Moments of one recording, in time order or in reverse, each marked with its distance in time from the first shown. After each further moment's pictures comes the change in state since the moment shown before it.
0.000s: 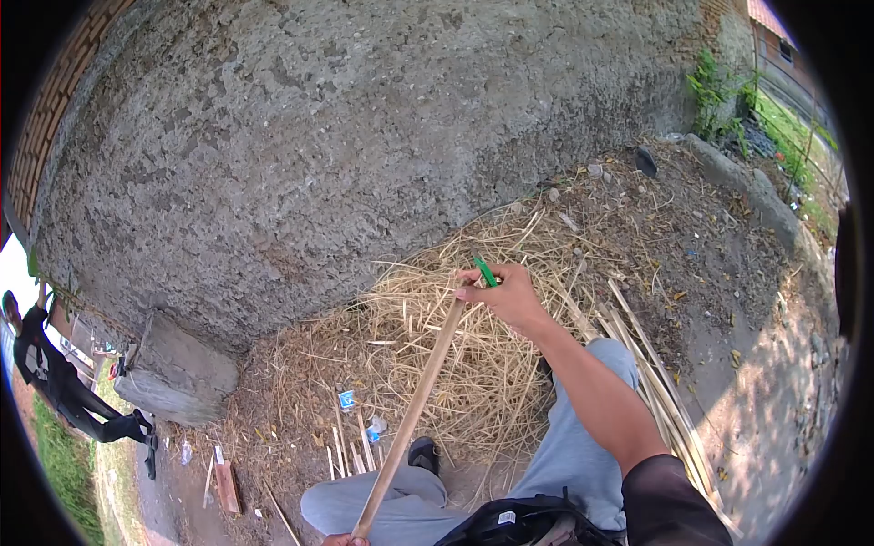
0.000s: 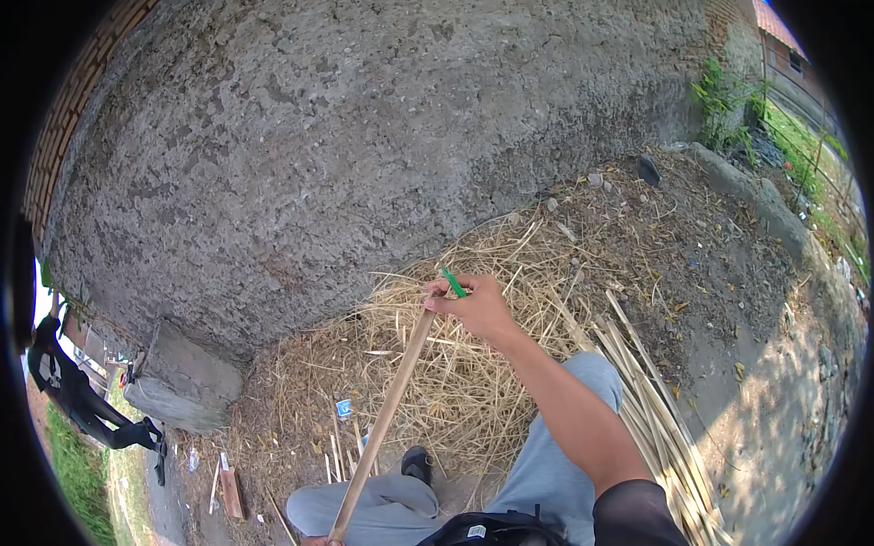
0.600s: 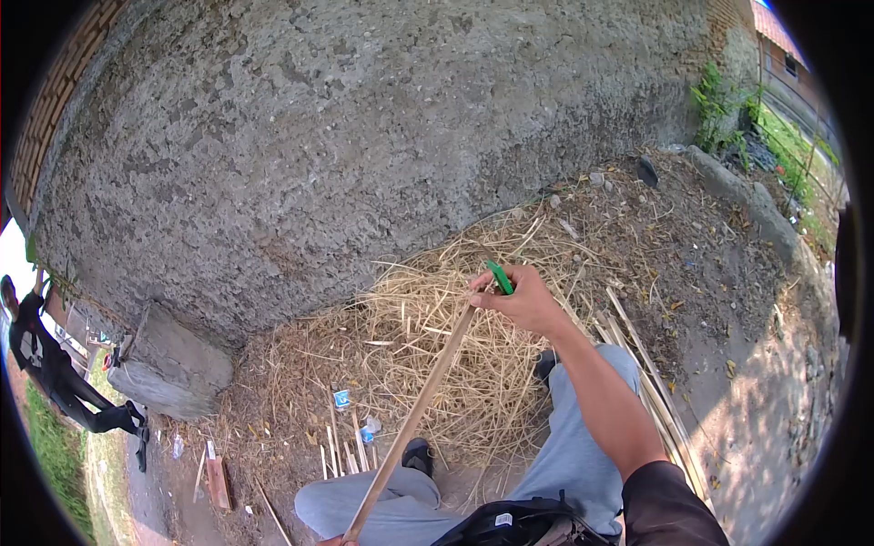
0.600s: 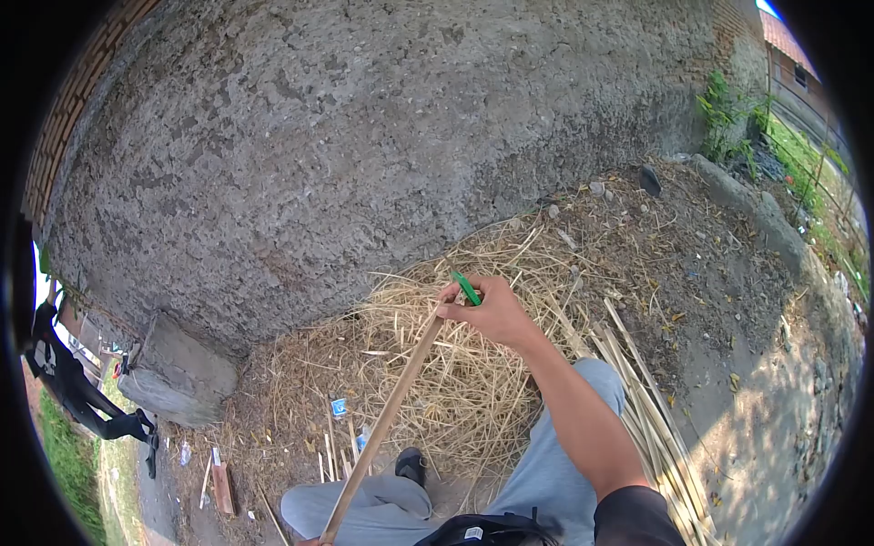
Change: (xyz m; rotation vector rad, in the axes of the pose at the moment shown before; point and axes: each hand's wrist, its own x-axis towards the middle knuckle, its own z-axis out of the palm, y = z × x) left_hand -0.003 -0.024 0.014 0.228 0.362 0.190; right_hand -0.020 -0.038 -0.016 -0.239 -0.061 0.012
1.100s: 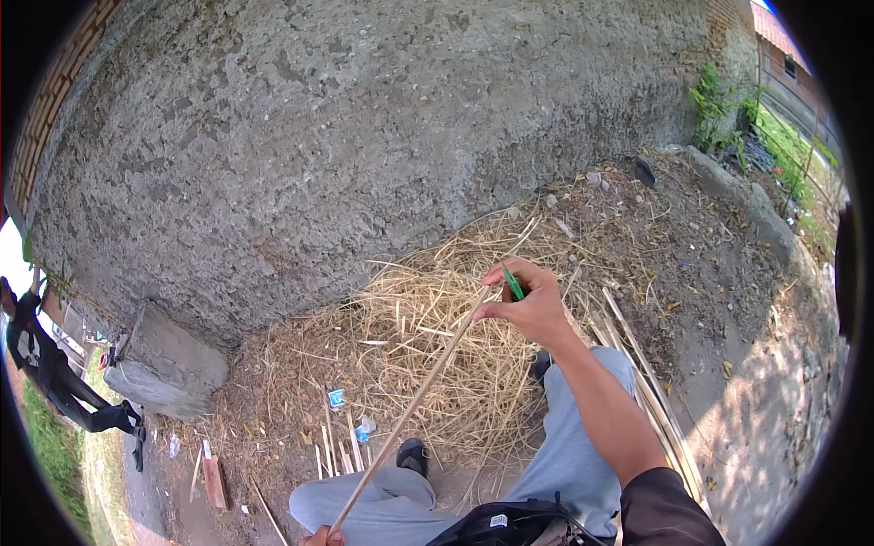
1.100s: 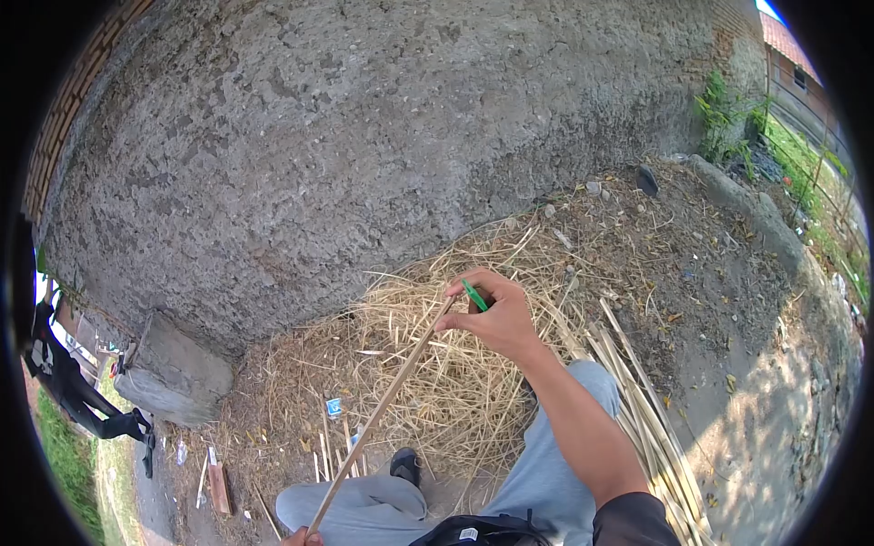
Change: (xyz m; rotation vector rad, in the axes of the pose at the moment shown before) left_hand 0.001 0.045 0.002 0.455 0.231 0.185; right_hand -0.006 0.023 -0.002 0.202 0.150 -0.392
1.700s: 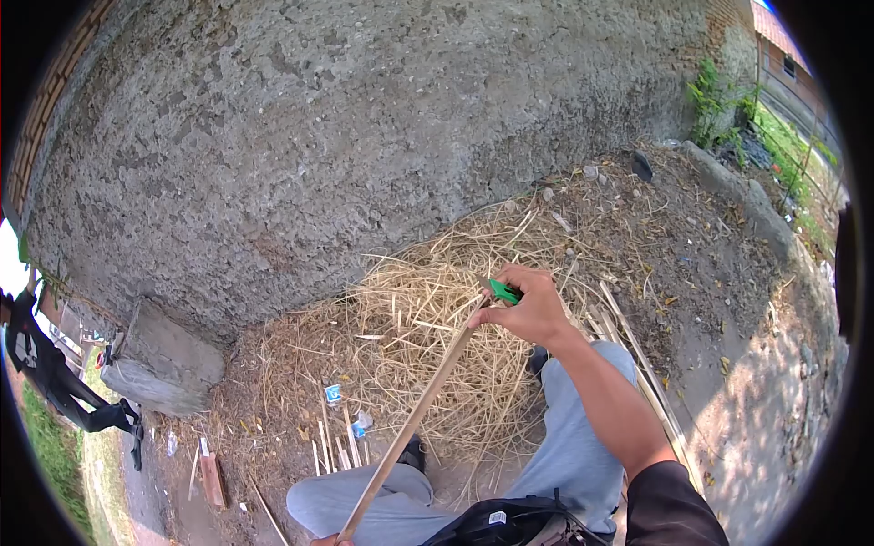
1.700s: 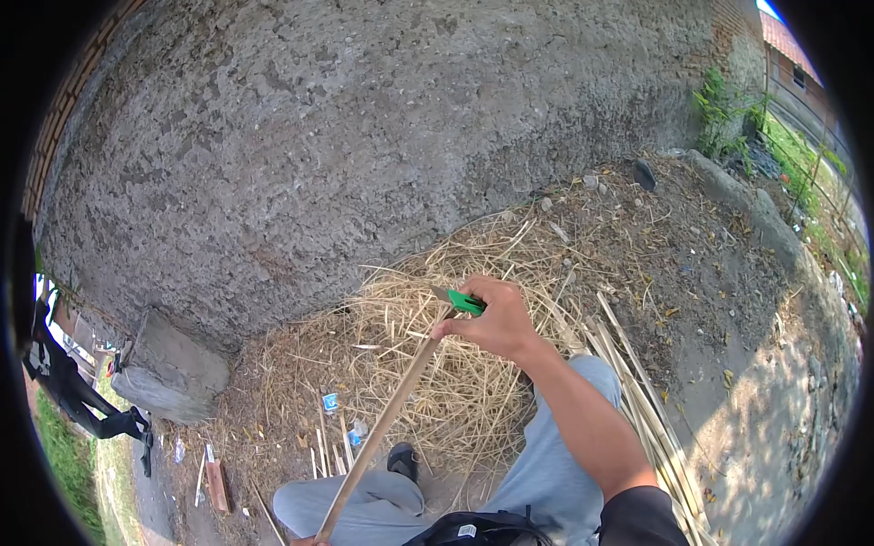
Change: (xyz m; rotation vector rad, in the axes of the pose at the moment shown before) left_hand -0.005 -0.012 0.002 -0.461 -0.335 -0.134; right_hand -0.007 -0.008 -0.003 -0.402 -0.001 -0.050
